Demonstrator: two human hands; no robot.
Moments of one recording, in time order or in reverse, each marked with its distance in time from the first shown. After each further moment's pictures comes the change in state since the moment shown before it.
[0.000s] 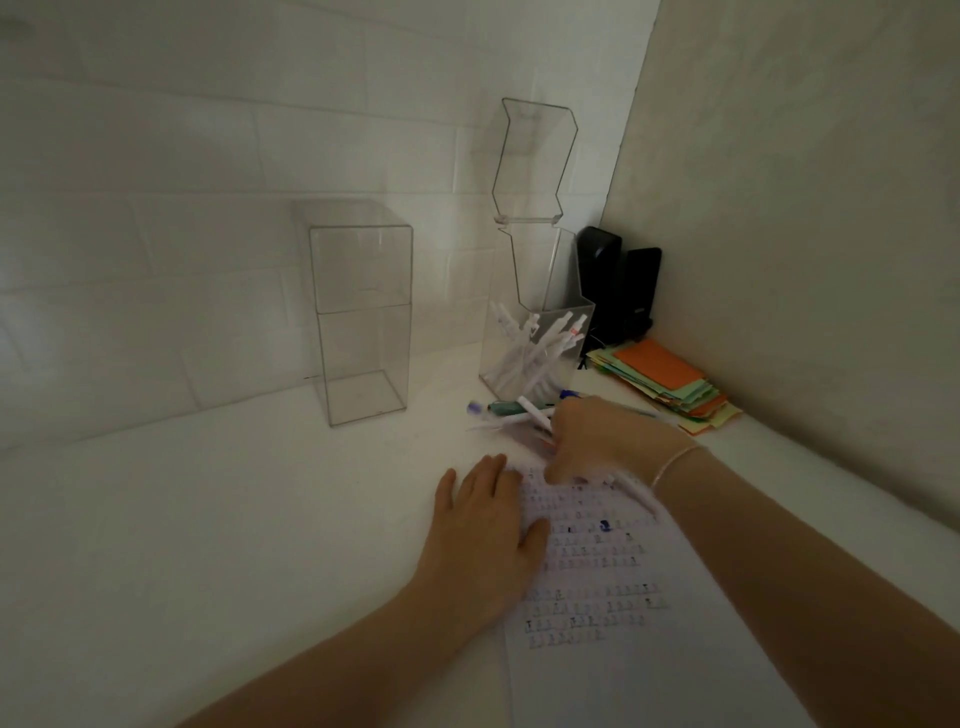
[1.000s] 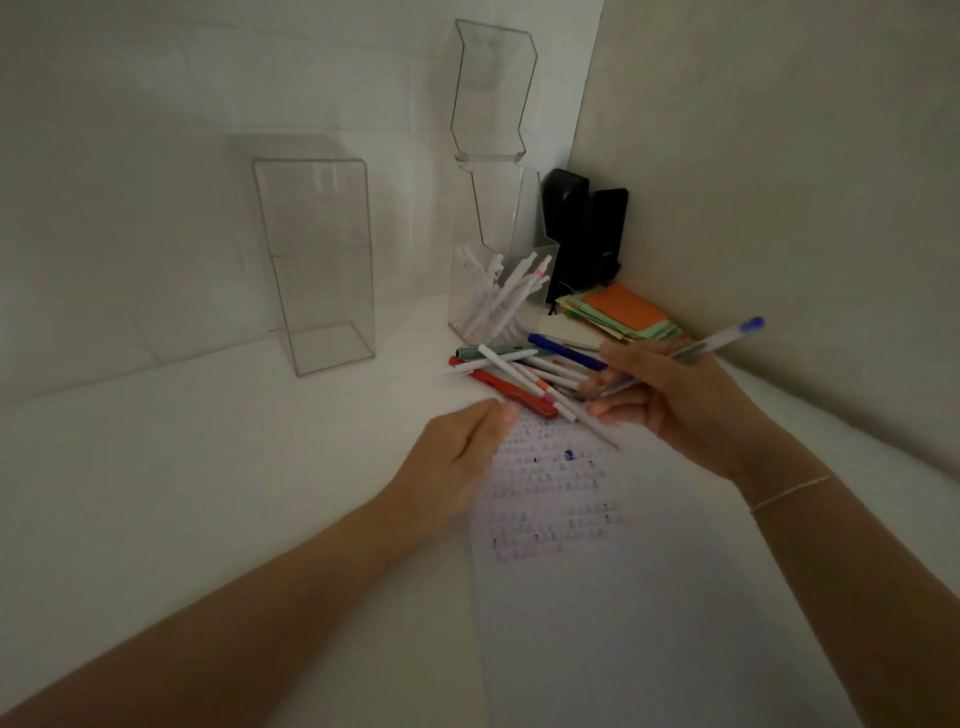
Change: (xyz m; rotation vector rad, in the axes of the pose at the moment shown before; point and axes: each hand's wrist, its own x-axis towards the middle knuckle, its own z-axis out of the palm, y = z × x) left_hand -0.008 0.008 -0.023 -0.800 0.111 0.156; right_hand -0.086 0.049 0.015 1.649 0.264 -0.154
